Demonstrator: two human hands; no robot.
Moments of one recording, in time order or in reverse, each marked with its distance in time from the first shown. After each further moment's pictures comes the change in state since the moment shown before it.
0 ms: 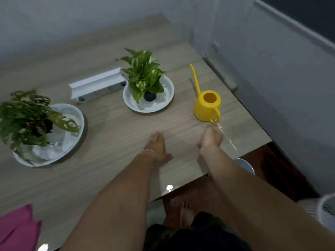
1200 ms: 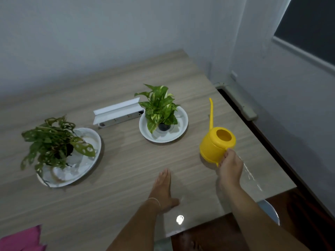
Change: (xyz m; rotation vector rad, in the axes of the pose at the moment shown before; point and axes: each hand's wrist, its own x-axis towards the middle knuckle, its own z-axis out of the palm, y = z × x) left_hand -0.017 -0.012 0.037 -0.171 0.129 -0.045; right_hand -0.007 -0.042 -0.007 -0.119 -0.170 -0.349
